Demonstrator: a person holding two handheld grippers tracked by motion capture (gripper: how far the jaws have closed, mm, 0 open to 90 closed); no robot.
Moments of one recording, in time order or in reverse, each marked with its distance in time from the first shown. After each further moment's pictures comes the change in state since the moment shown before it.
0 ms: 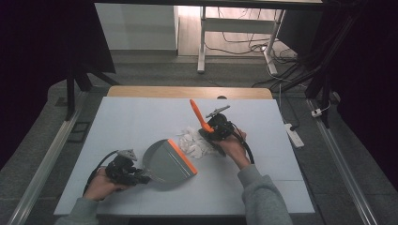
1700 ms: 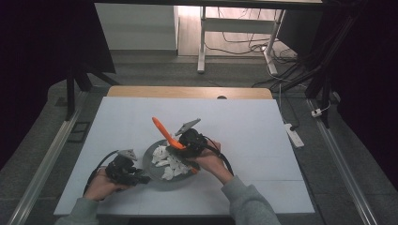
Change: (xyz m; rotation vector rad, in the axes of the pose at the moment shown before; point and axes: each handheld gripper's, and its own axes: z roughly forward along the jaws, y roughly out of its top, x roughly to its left) left arm -0.001 0.000 0.000 0.002 0.001 -0.006; right arm 0.100 0.016 -0.002 -0.045 0.230 -0.199
